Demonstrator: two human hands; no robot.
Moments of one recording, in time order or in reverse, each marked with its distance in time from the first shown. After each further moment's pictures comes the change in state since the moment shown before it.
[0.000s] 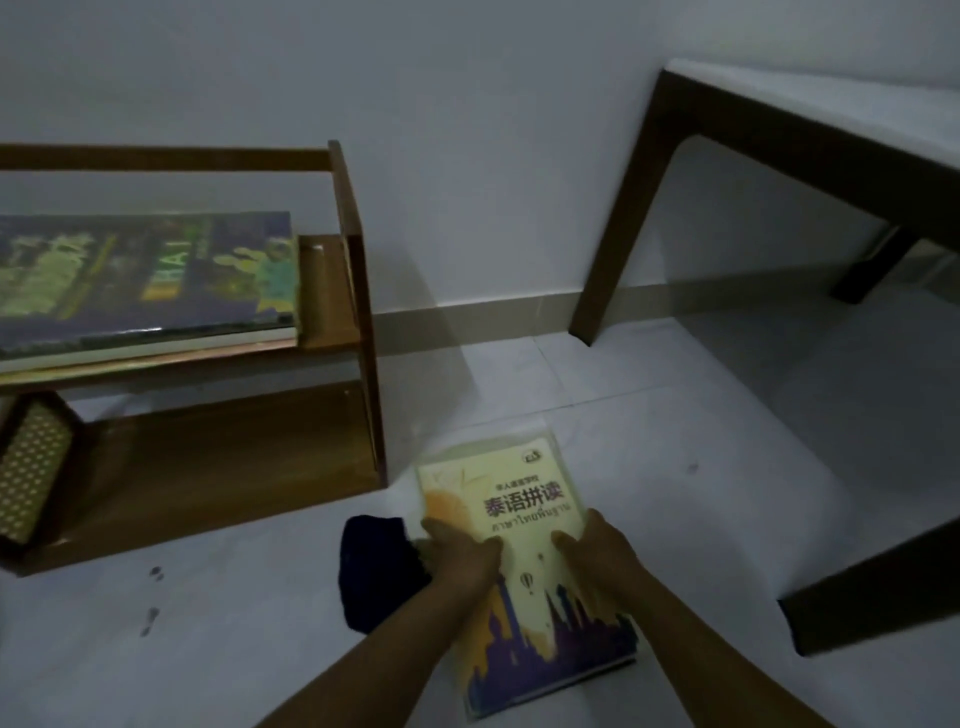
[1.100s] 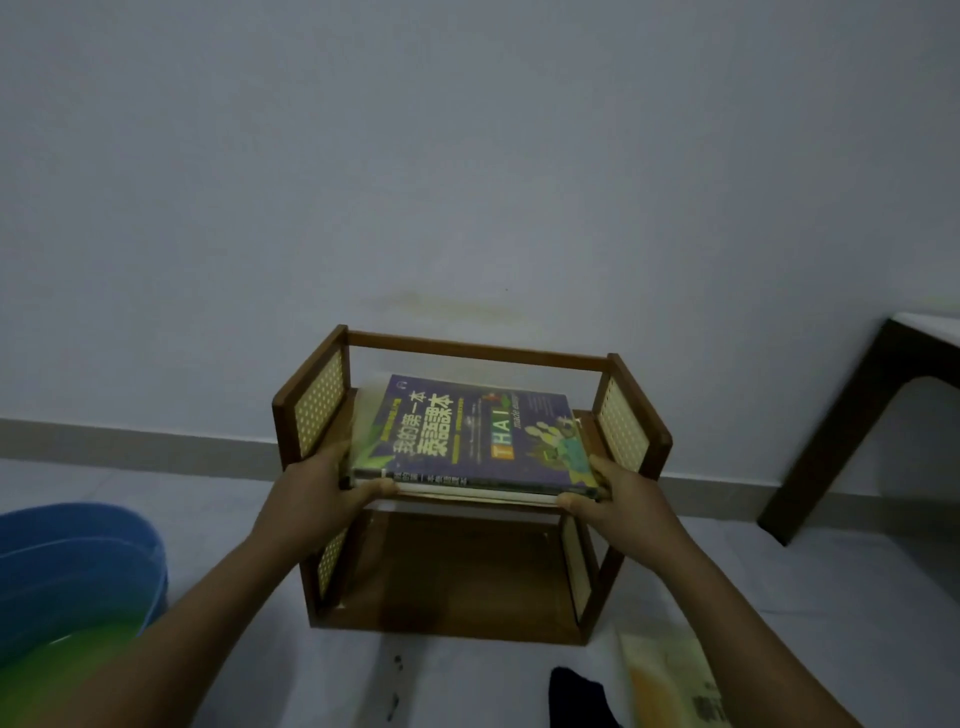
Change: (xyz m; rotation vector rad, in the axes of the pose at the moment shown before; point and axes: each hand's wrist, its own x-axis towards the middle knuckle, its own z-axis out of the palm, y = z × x) left_hand -0.097 0.037 -0.434 0.454 0.723 0.748; right_hand -0.093 -0.329 0.019 -0.095 0.074 -0.819
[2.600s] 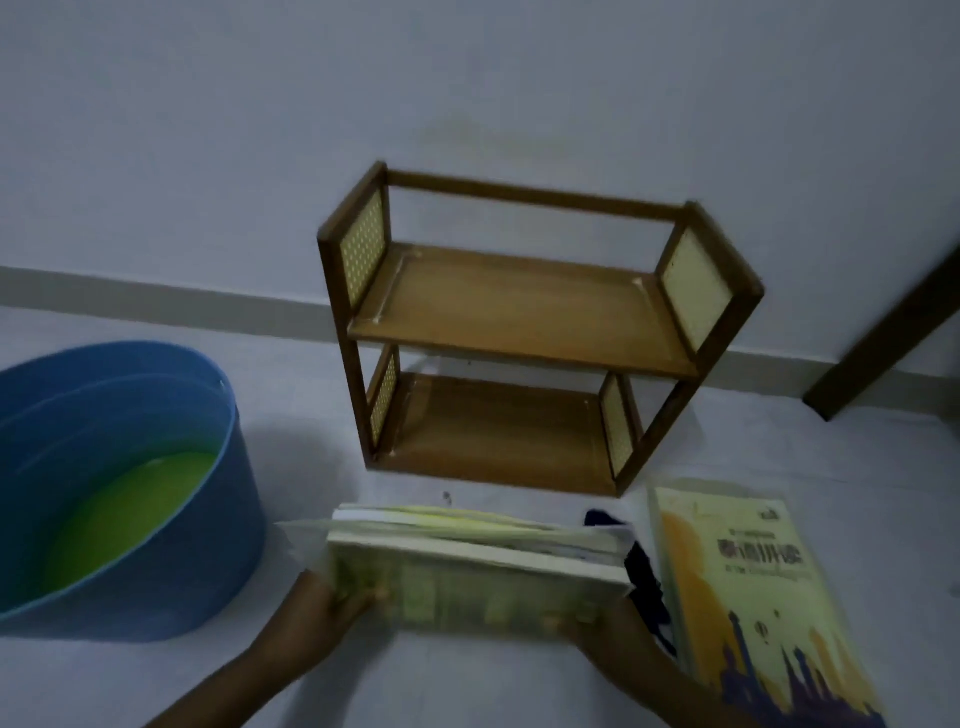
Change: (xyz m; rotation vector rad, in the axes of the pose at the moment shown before) left_hand -0.217 -0.105 0.052 -0.397 -0.389 -0.265; right_hand -0.181 0.088 0.167 0.400 -0.295 0.376
